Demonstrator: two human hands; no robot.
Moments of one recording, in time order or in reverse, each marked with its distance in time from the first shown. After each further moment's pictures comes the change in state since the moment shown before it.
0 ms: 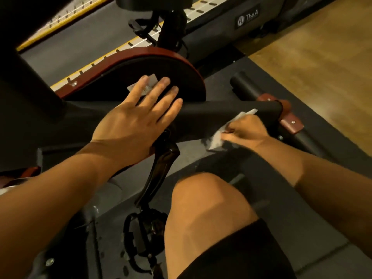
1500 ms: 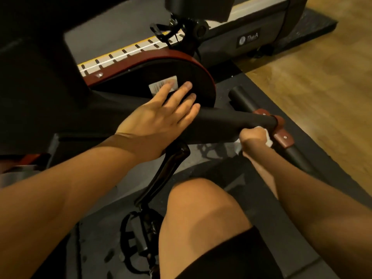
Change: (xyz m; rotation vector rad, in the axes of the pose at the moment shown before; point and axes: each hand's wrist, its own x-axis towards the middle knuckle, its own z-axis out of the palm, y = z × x) left_hand 0.000 0.009 0.011 -0.056 0.126 0.001; right_hand 0.005 -0.035 -0.015 0.800 0.292 1.046
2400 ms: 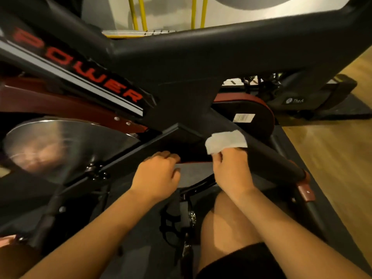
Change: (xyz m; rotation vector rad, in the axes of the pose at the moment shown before) left_hand -0.168 0.049 0.009 -1.115 -0.016 -0.944; right_hand -0.227 -0.040 0.013 -0.242 -0.360 -1.055
